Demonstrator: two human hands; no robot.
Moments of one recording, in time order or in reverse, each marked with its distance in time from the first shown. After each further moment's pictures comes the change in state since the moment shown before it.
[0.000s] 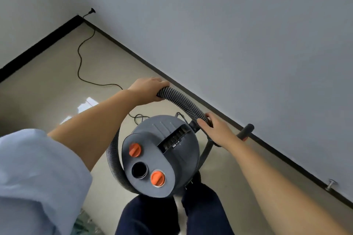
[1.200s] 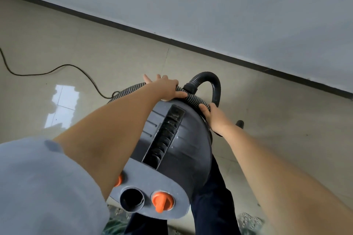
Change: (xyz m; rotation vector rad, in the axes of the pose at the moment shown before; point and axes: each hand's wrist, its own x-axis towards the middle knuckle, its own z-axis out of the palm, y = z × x) left_hand 0.163 0.047 0.216 0.108 -0.764 -0.053; right_hand 0.128 0.172 0.125 0.117 -0.021 0.582
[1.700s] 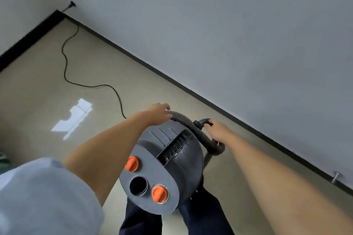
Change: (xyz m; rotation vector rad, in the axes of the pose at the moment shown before) left_hand -0.166 -0.057 -0.004 -0.532 0.308 -0.036; right_hand -0.112 -0.092 -0.089 -0.276 -0.043 -0.190
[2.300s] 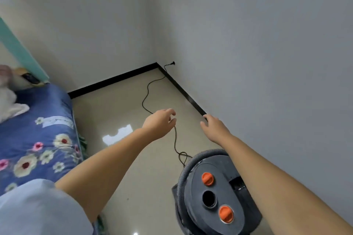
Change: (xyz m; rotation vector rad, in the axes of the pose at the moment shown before) left_hand -0.327 -0.191 -0.049 -0.193 0.757 -0.123; right_hand -0.195 -0.286 0.116 -0.331 0.302 -0.641
